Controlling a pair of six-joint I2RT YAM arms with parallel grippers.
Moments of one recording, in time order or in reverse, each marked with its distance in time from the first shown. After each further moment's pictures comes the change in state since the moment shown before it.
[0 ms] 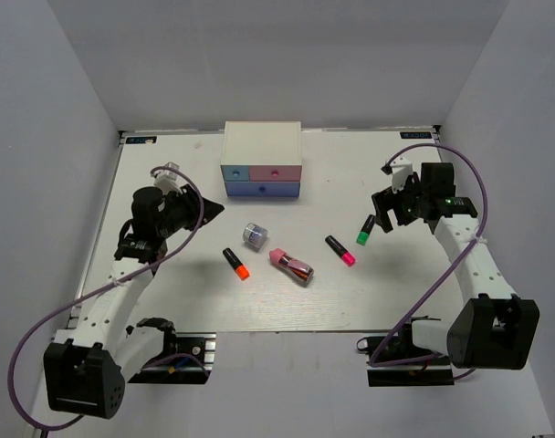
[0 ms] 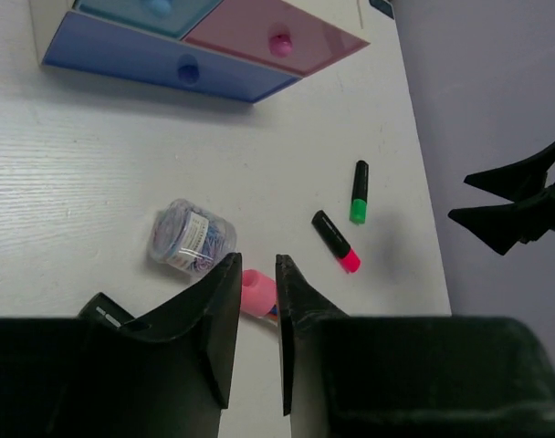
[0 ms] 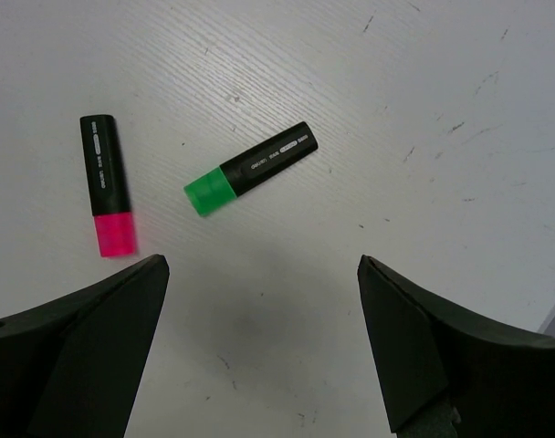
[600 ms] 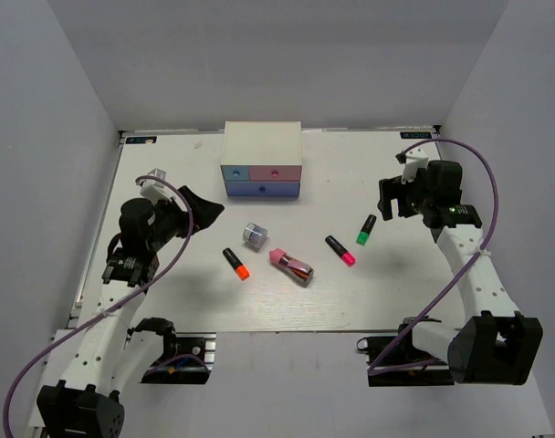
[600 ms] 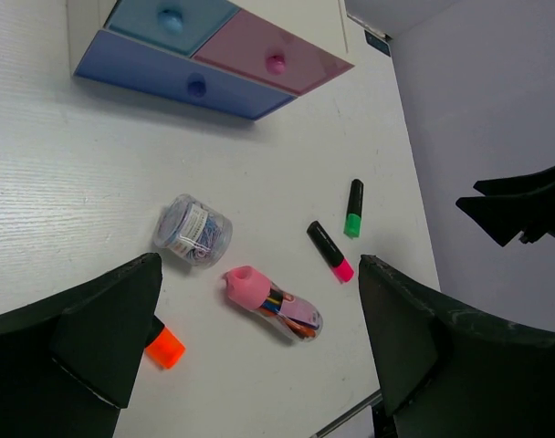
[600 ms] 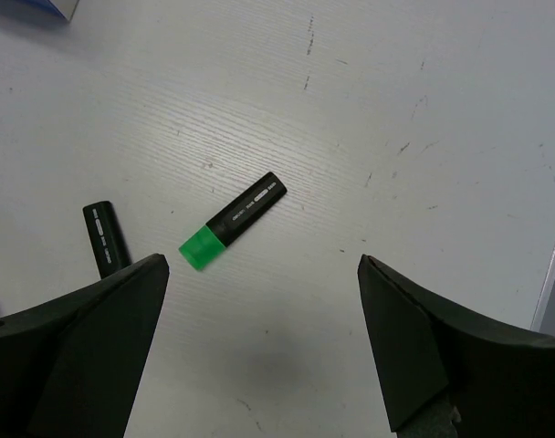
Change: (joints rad) left arm 0.001 -0.183 0.007 -0.147 -0.085 -0.014; right arm -0.001 -0.074 -0.027 0.143 0.076 0.216
